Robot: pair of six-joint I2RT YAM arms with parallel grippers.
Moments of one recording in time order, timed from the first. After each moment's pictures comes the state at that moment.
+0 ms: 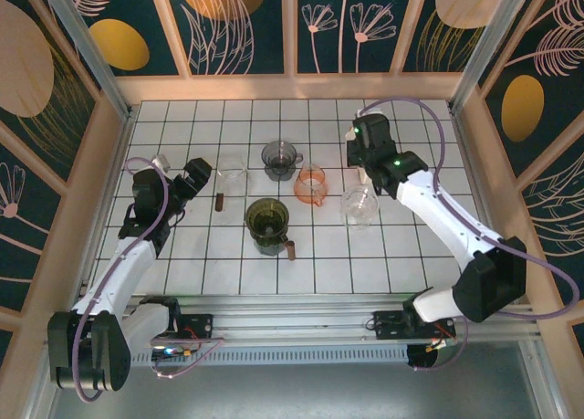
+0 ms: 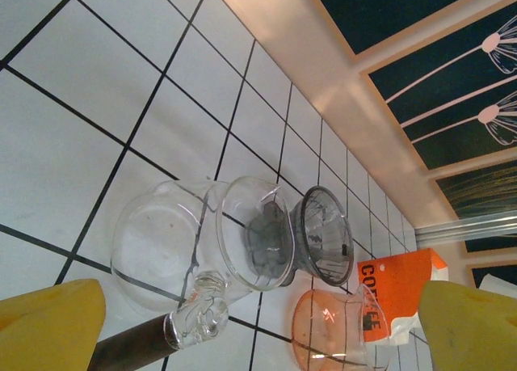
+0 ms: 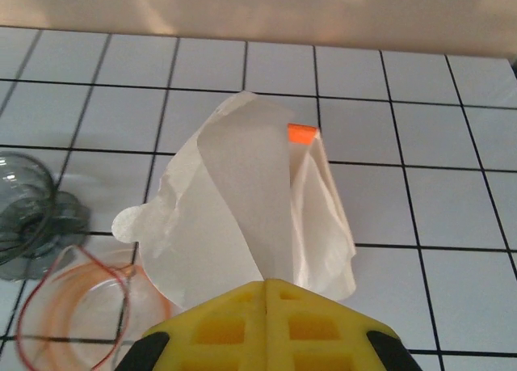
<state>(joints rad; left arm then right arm) -0.06 1.03 0.57 0.05 0.27 -0.90 0.52 1.39 1.24 -0.52 0.38 0.21</state>
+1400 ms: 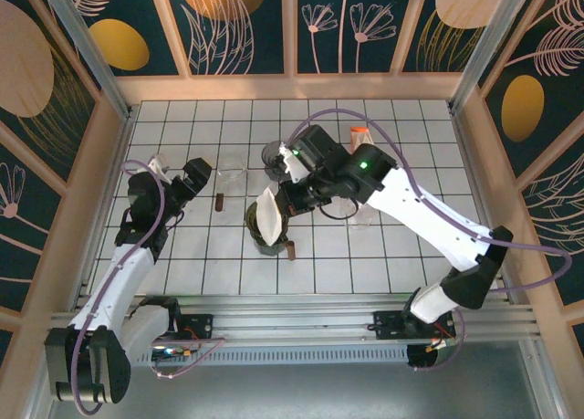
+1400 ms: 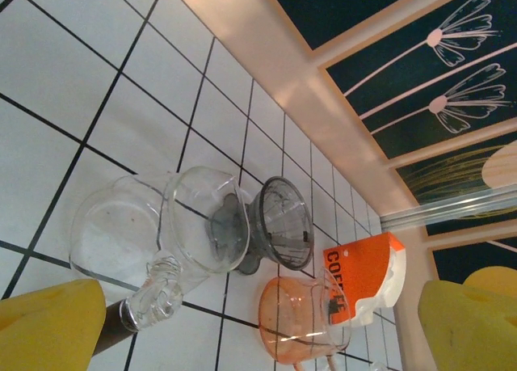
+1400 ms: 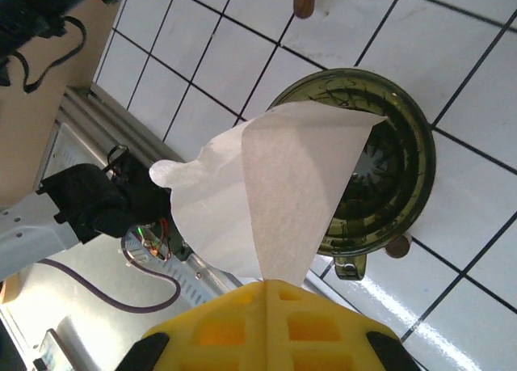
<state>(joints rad) -0.06 0.95 0.56 0.05 0.33 -0.91 0.95 1.55 1.72 -1.12 -0.30 0.50</state>
